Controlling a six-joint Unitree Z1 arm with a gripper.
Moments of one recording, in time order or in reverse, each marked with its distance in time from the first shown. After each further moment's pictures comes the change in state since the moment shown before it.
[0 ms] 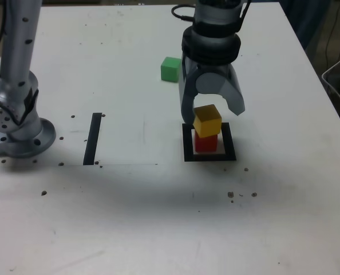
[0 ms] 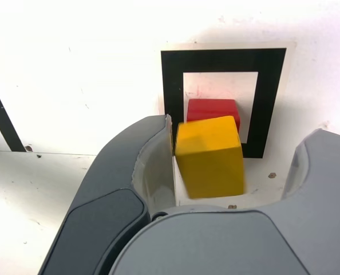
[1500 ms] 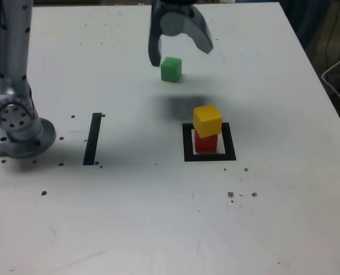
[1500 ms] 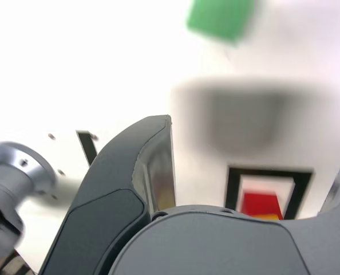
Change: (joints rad) arm 0.466 -0.063 -0.004 0.121 0.069 0.482
